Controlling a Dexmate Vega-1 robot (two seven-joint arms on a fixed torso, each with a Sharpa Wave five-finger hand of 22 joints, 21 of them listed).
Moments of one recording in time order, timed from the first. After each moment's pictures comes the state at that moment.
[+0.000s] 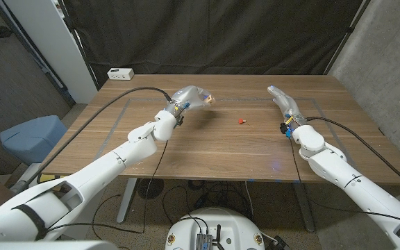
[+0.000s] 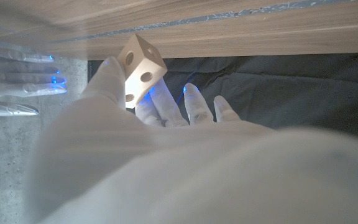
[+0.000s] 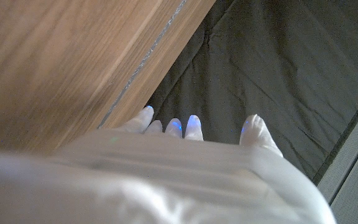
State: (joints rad) left arm 0.64 0.58 0.72 -1.53 0.46 0.05 0.29; left_hand 0.94 -0.05 0.35 -0.14 0.19 0.80 -0.19 0.25 0.19 0.77 -0.22 0.48 0.48 0.46 -0.05 0.26 0.21 0.14 0.13 0.20 0.17; right arm -0.92 -0.64 -0.38 -1.52 0.36 0.14 -0.25; right_hand 0.32 0.06 0.31 -0.16 0.20 0.20 -0.13 0.20 0.18 0.04 -0.09 0.19 0.18 -0.09 -0.03 0.20 0.18 0.09 -0.04 0.20 0.17
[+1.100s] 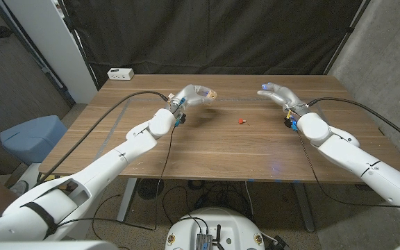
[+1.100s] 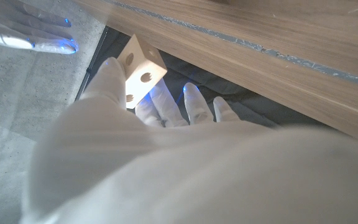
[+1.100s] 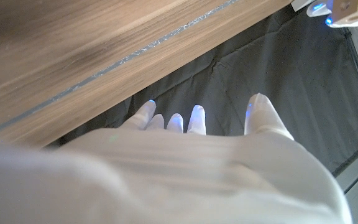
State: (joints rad) left arm 0.63 0.52 0.66 -1.43 0.11 -0.09 0.19; left_hand 0.94 -0.04 0.33 -0.14 0.18 0.80 -0.19 0.25 0.19 0.78 -0.22 0.48 0.49 0.45 -0.05 0.26 0.22 0.13 0.13 0.20 0.17; right arm -0.87 -0.82 -0.45 -1.72 0.11 -0.11 -0.24; right_hand 0.52 -0.04 0.35 -0.19 0.24 0.33 -0.11 0.25 0.19 0.10 -0.09 0.20 0.19 -0.02 -0.03 0.21 0.18 0.17 -0.02 0.20 0.17
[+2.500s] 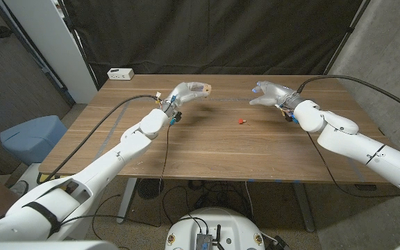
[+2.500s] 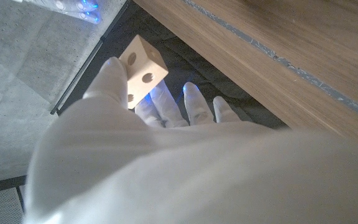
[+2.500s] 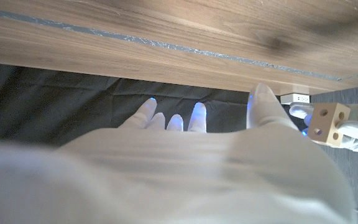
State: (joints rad) left arm 0.63 0.50 0.60 -1.30 -0.13 -0.28 0.10; left_hand 0.96 -0.02 0.32 -0.14 0.19 0.81 -0.19 0.24 0.20 0.77 -0.22 0.47 0.50 0.46 -0.05 0.28 0.23 0.14 0.12 0.20 0.18; right arm -0.75 -0.94 -0.59 -1.87 -0.29 -0.30 -0.02; right_hand 0.63 -0.09 0.38 -0.18 0.23 0.36 -0.12 0.26 0.20 0.08 -0.08 0.18 0.19 -0.01 -0.01 0.20 0.18 0.18 0.00 0.20 0.17
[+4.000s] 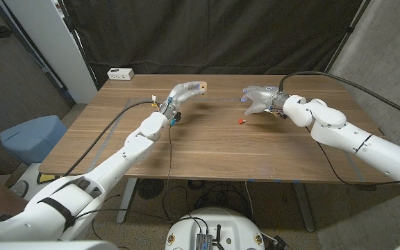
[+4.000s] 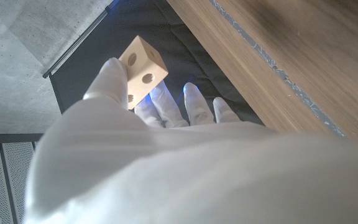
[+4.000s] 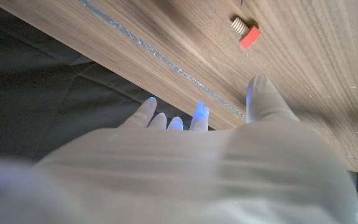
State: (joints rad) left arm 0.60 0.40 0.58 -1.11 -0.26 -0.42 0.04; left_hand 0.95 -0.01 0.31 -0.14 0.19 0.81 -0.20 0.23 0.20 0.76 -0.22 0.45 0.51 0.46 -0.05 0.29 0.25 0.13 0.11 0.20 0.18; right arm -0.61 -0.91 -0.71 -1.79 -0.65 -0.17 0.22; right_hand 0.72 -0.12 0.41 -0.18 0.21 0.38 -0.16 0.29 0.23 0.07 -0.10 0.18 0.19 0.01 -0.02 0.21 0.19 0.21 0.02 0.20 0.17
